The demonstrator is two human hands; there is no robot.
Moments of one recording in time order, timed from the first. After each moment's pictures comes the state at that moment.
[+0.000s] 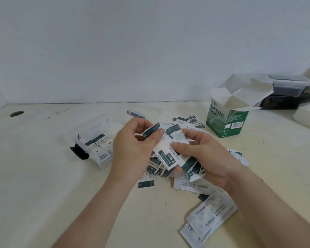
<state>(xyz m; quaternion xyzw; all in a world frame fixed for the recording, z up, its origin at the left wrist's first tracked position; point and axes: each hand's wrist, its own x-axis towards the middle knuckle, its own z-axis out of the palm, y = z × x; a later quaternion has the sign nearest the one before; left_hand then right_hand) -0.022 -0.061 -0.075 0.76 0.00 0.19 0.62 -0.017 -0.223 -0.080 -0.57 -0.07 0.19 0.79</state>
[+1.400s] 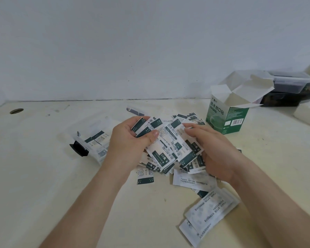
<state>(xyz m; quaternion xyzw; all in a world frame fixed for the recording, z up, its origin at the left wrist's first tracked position) -0.020 -0.051 -0.071 0.71 0.02 0.07 0.70 -0.012 -0.235 -0.075 -0.59 0.04 0.16 0.79</state>
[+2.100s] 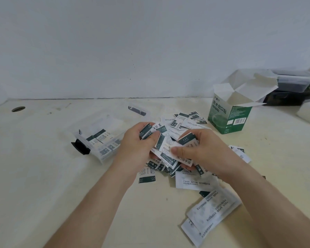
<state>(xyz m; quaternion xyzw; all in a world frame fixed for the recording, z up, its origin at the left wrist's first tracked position) -0.019 -0.056 -0.084 0.75 0.03 0.03 0.66 -0.020 -0.227 -0.076 -0.81 -0.06 0.09 0.58</state>
